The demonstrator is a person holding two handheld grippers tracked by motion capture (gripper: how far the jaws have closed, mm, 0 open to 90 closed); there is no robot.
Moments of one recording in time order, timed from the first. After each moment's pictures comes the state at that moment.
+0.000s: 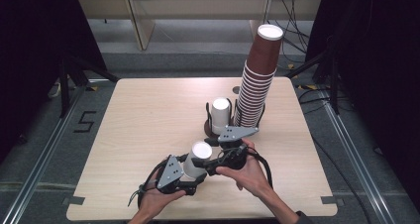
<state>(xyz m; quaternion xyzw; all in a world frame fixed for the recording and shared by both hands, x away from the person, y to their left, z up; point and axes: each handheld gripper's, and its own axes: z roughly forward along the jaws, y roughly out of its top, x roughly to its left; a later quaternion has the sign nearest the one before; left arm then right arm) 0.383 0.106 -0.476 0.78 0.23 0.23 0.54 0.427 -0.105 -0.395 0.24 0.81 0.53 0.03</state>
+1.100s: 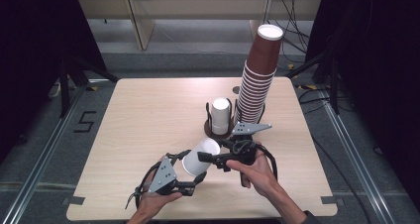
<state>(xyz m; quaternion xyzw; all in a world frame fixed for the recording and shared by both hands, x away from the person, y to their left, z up) 0.378 0.115 -0.471 0.72 0.19 0.24 0.62 0.434 -0.126 -0.393 0.28 0.76 0.59 -0.06</state>
